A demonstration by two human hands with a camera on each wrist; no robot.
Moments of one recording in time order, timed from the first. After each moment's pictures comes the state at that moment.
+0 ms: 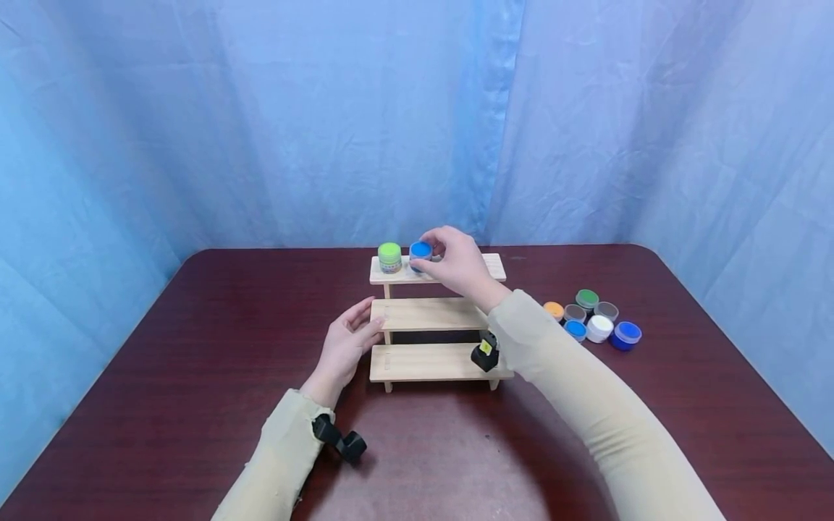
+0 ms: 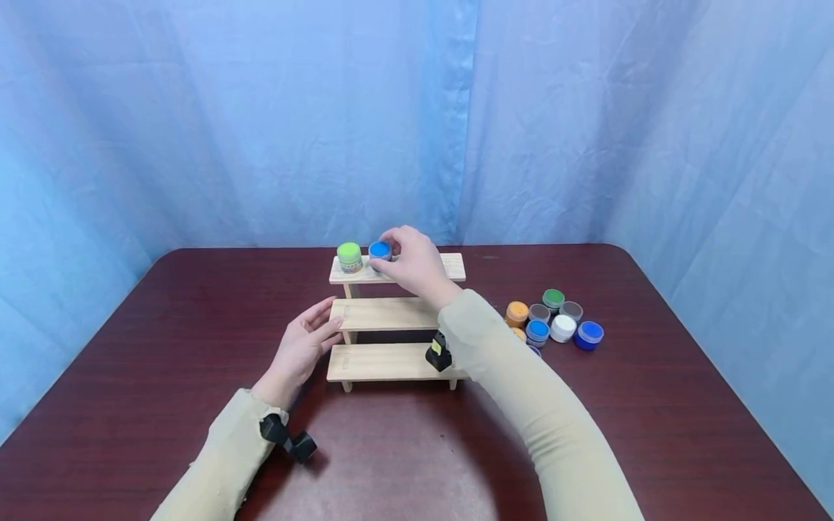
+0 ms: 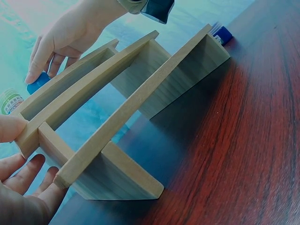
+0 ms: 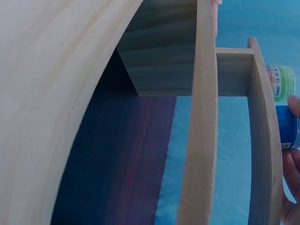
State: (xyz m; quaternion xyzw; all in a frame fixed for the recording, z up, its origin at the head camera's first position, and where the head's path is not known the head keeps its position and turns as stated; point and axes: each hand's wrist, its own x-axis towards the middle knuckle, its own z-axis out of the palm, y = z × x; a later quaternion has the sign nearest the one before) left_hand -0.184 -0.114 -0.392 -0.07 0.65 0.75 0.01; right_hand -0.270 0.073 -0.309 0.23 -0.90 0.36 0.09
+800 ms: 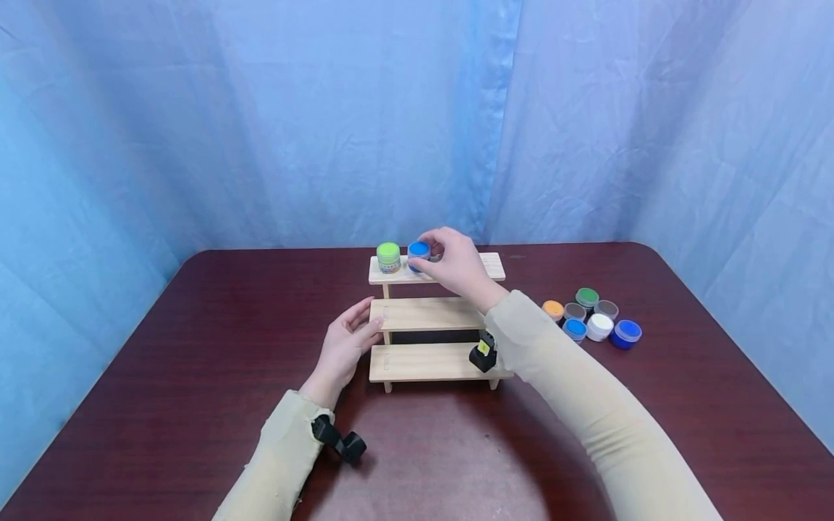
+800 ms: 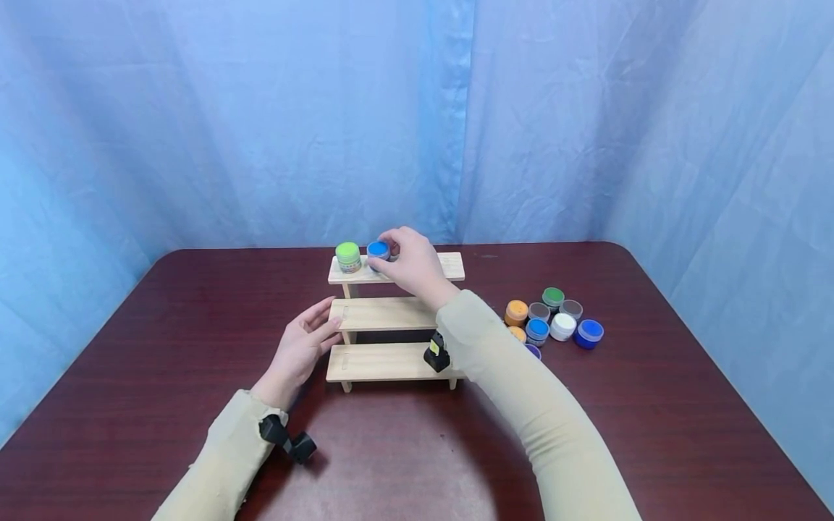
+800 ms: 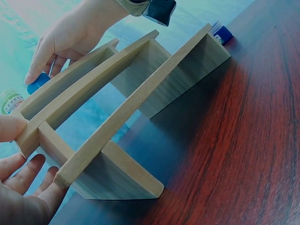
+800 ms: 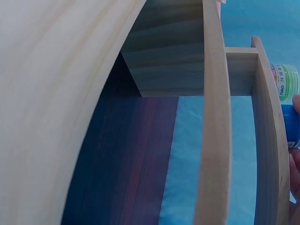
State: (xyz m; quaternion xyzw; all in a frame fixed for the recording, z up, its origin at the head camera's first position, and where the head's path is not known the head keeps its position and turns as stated) left_hand -0.182 -0.115 -0.390 -0.07 0.65 0.76 0.01; right_hand -0.269 0.070 -0.311 0.22 -0.90 0.37 0.08
